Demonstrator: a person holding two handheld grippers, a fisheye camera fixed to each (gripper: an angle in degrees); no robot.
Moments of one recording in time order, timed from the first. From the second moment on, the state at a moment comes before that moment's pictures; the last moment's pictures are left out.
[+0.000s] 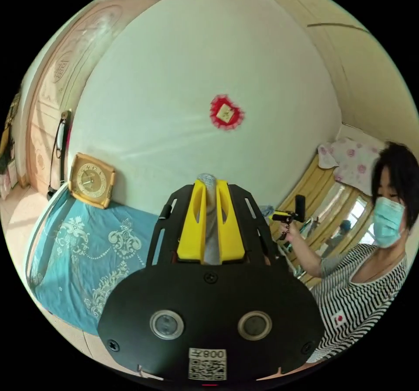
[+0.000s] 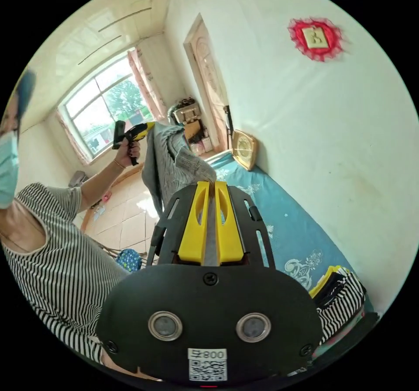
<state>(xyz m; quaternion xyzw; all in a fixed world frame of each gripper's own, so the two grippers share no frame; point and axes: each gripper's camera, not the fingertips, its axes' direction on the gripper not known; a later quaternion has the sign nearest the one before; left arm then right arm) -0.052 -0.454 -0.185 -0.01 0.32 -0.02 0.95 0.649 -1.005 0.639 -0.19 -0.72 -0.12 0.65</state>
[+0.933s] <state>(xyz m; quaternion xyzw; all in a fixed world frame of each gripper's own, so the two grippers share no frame) -0.116 -0.156 0.286 -0.67 0.01 -0.06 0.74 0.679 -0.473 0.914 -0.78 -0.43 0.13 0.45</state>
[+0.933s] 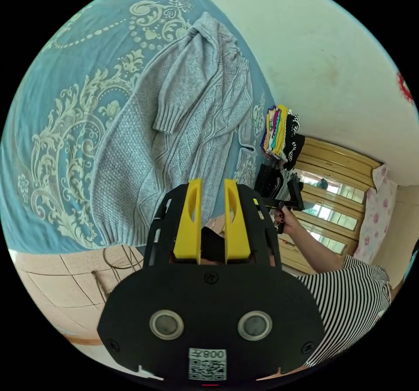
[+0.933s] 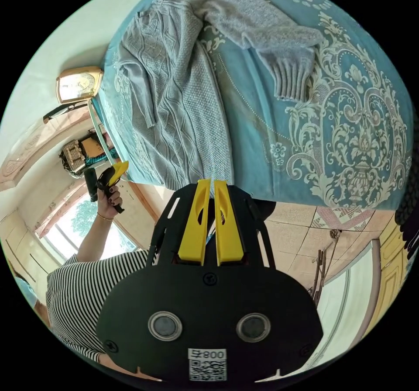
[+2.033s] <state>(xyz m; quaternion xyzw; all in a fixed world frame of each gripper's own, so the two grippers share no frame) -0.168 -0.197 0.321 -0.74 -0.18 -0.06 0.65 0.863 -0.328 0.953 -0.82 -0.39 0.11 0.40</state>
